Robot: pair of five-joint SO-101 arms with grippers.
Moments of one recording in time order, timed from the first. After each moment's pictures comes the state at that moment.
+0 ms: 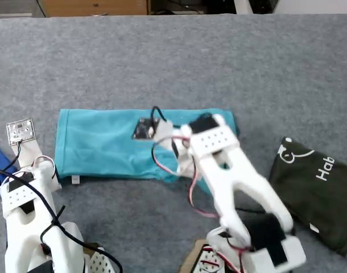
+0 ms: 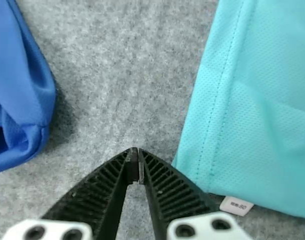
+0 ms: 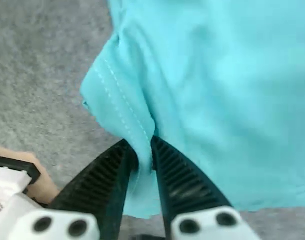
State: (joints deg) left arm -33.2 -39.7 73.8 36.0 -20.7; right arm -24.6 -10.5 34.0 74.2 46.4
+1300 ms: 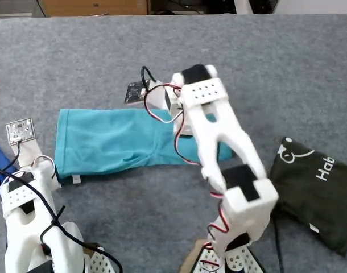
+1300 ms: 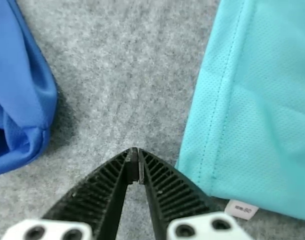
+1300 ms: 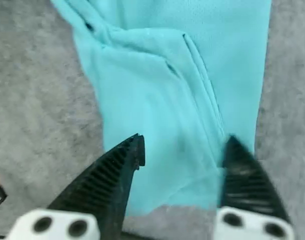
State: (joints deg) left arm -33.2 -39.7 73.8 35.5 -20.7; right arm -21.2 13.9 -6.9 89.5 57.7
